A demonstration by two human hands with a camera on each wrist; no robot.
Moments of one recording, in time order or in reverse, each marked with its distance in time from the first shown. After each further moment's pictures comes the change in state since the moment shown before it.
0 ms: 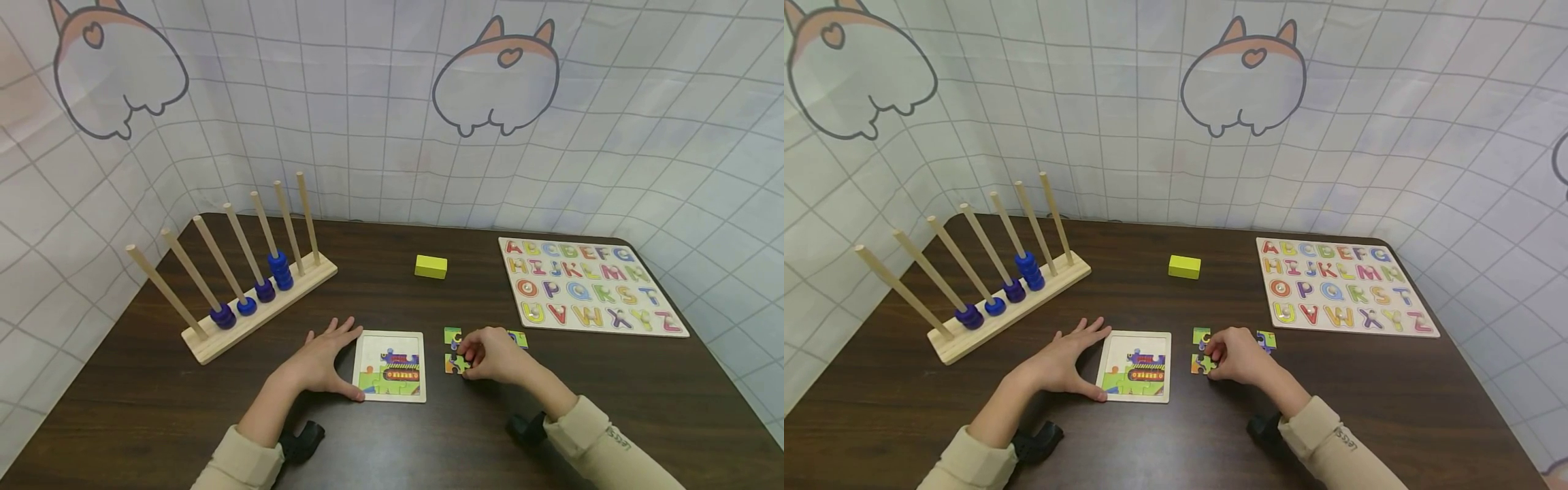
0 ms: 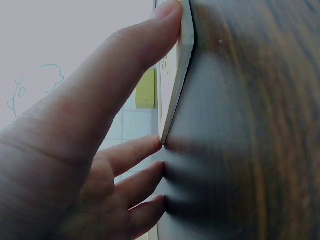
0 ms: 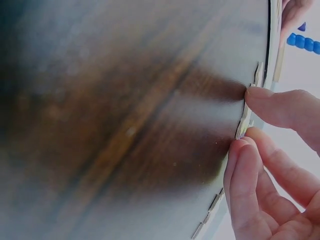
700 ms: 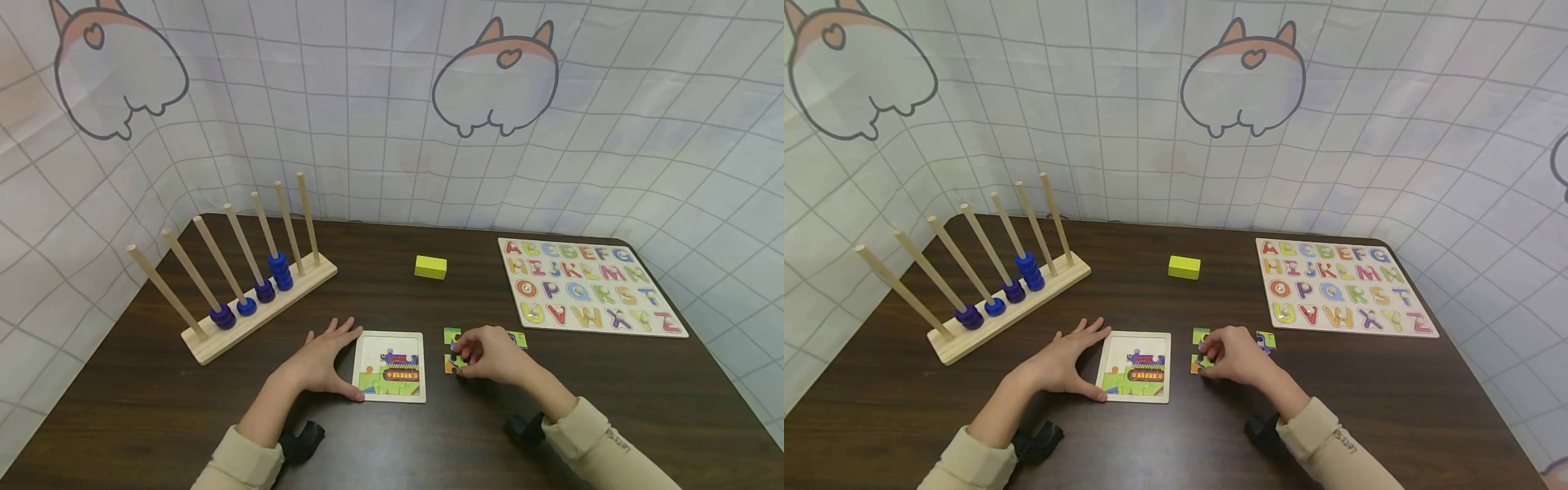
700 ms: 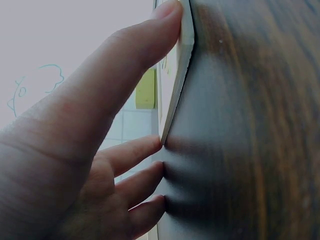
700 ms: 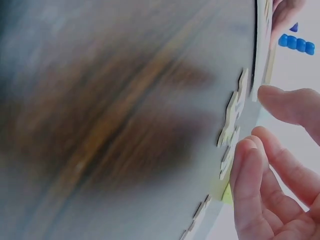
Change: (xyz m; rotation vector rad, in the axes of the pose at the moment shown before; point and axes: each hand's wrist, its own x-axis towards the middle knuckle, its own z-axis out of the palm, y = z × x) left_hand 0.000 0.000 0.000 0.002 -0.005 -0.005; right_hand 0.001 -0.005 -0.001 0.019 0.021 -0.032
